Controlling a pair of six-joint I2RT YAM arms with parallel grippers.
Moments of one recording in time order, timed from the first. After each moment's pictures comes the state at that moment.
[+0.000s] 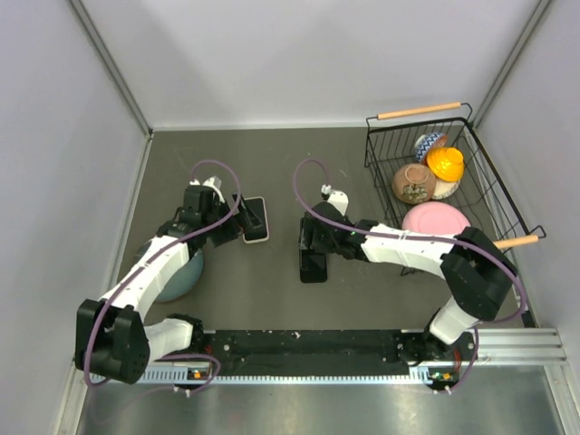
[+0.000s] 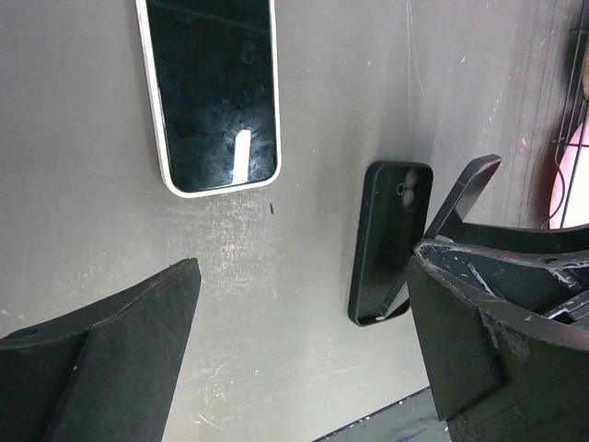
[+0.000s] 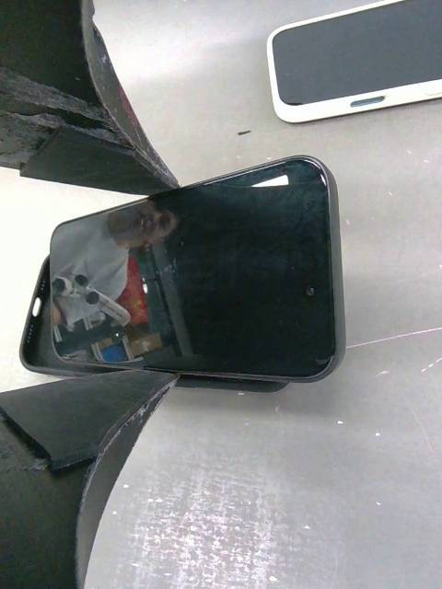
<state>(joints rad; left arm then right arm) -0.23 1.16 0.76 -0.36 0.25 -0.65 0.90 1.60 0.97 -0.23 0.30 0.84</state>
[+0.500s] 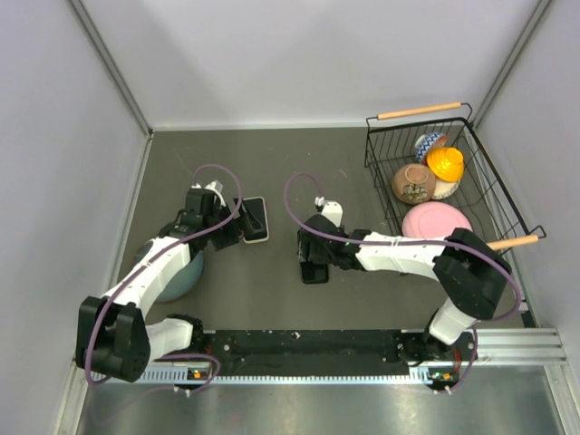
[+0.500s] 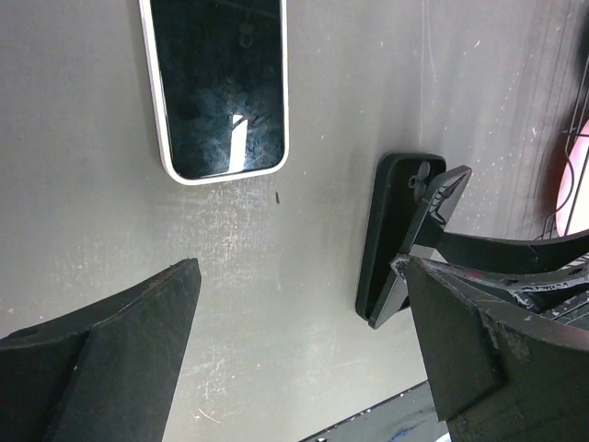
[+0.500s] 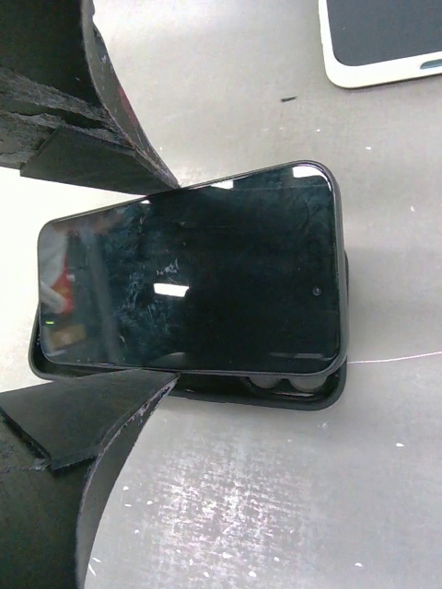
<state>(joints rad) -0.23 1.18 0.73 -0.35 0.28 -0.66 0.96 1.62 0.92 -0.21 0.34 0.84</state>
